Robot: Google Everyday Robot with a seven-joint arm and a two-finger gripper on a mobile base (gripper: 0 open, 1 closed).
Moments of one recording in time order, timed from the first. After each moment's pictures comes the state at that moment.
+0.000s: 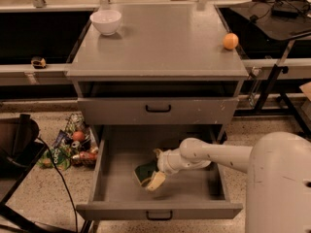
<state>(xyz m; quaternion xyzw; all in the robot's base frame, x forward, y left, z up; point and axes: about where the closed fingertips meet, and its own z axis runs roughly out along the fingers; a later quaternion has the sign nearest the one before) 0.585 0.020 0.380 -0.59 0.71 0.24 0.29</state>
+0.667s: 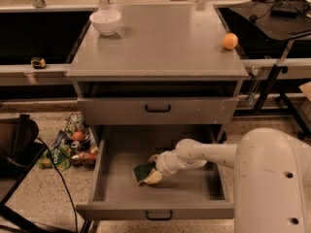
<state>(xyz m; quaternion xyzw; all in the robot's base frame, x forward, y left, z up) 0.592 0.025 0.351 -0.59 0.72 0.23 0.28</state>
